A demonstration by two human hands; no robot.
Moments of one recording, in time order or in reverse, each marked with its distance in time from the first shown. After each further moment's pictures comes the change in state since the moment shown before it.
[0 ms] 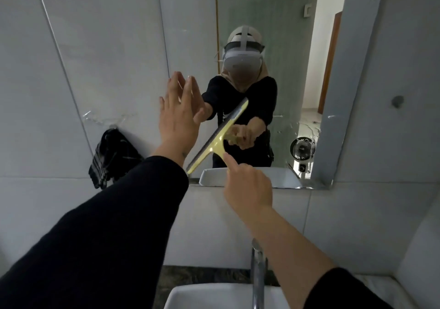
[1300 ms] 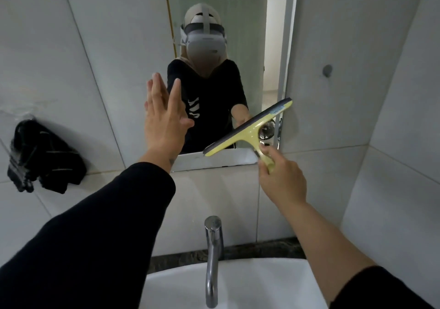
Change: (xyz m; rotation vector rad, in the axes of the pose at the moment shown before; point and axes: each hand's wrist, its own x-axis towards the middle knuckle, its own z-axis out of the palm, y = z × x) left_hand -0.049 0.075 0.057 -0.153 -0.101 0.084; right_hand -0.059 0.156 -0.026 0.184 0.134 0.386
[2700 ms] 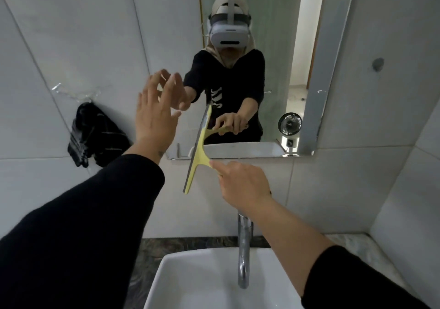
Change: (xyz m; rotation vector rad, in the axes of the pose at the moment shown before) left_hand -0.018 -0.078 -0.066 0.214 0.006 -0.025; right_hand -0.040 -0.105 0.067 -0.324 -0.247 -0.580
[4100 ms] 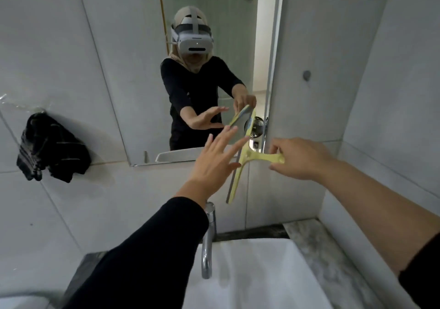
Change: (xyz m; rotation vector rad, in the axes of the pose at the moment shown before) left_hand -0.082 0.164 0.046 -0.322 -0.232 0.530; right_hand -0.060 0.137 -0.132 -0.106 -0.276 0.362
